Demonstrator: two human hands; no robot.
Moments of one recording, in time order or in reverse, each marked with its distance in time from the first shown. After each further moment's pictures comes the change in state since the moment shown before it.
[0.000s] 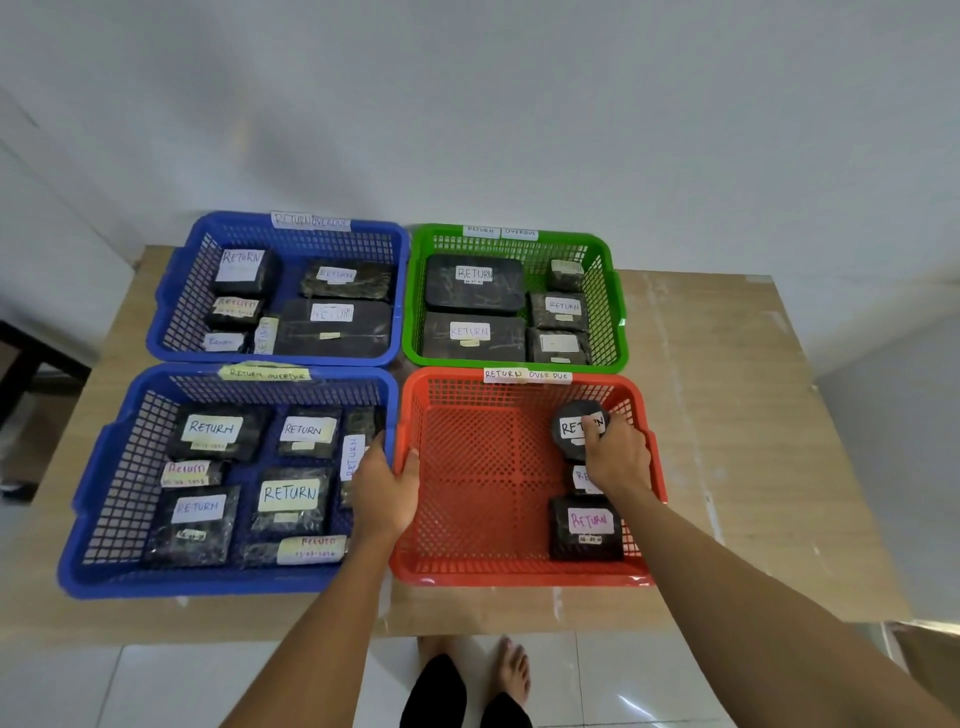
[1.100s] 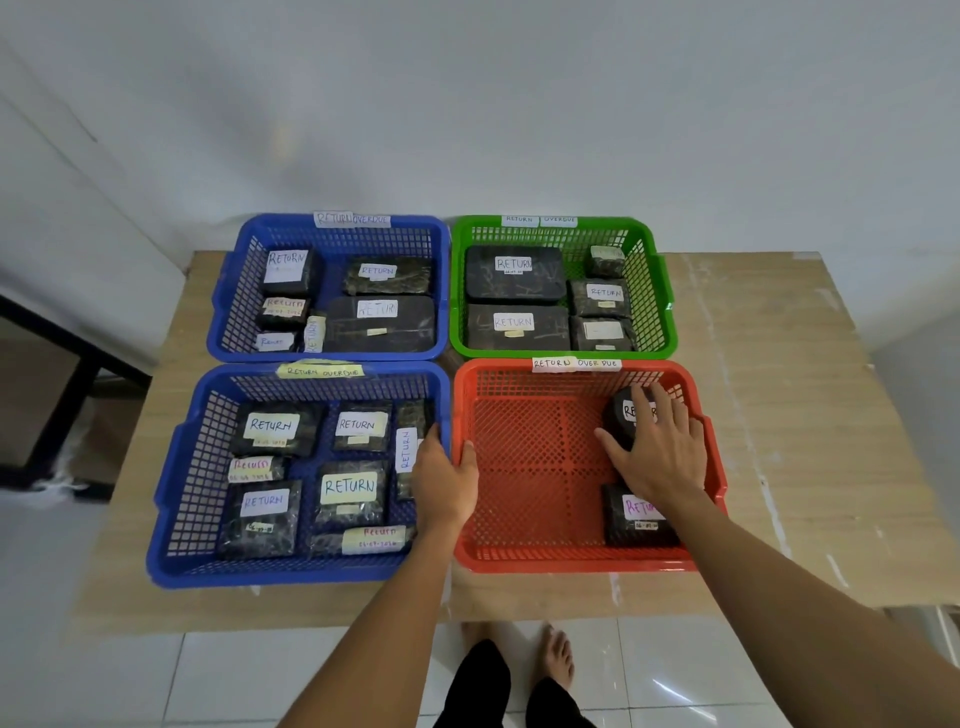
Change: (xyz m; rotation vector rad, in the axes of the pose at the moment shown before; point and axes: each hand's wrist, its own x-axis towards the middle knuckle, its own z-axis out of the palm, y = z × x) left_hand 0.005 -0.010 0.002 -0.029 -0.027 0.002; right_hand -0.026 -0.002 0.005 -0.486 0.034 -0.321
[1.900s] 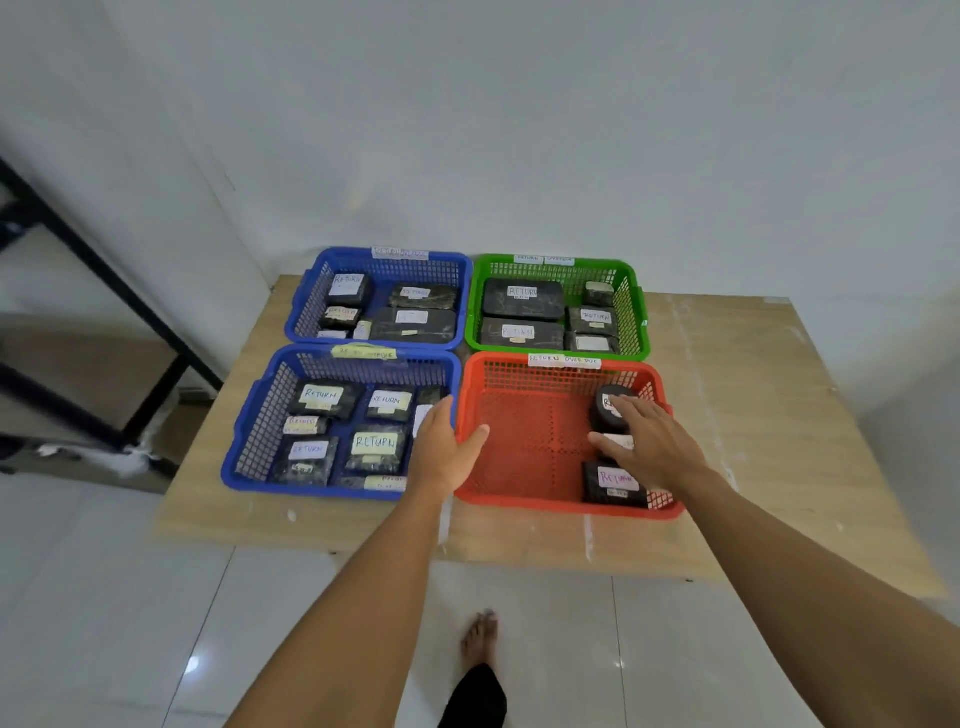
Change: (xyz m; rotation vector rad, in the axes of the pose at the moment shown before) left_hand -0.085 0.035 -0.053 0.142 -0.084 0.159; right_hand -0.077 0.037 -0.071 0.200 -0.075 -0.335
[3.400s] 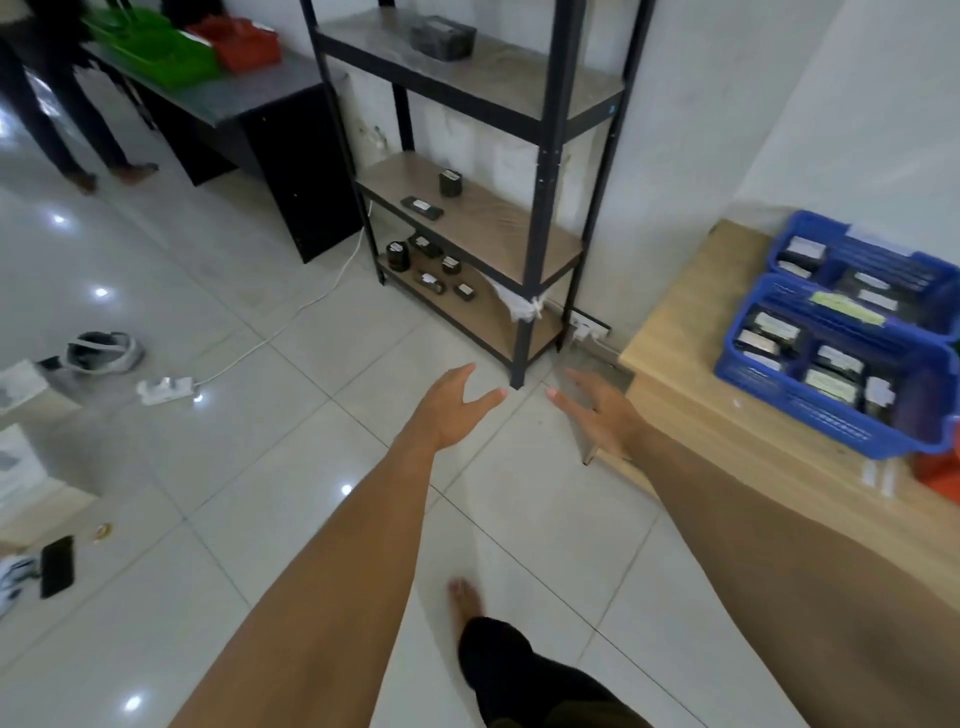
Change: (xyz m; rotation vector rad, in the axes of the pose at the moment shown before) left_hand -0.365 -0.438 -0.463 -0.113 0.235 -0.259; right_hand -0.244 -0.664 0.234 0.291 -0.396 -0.504
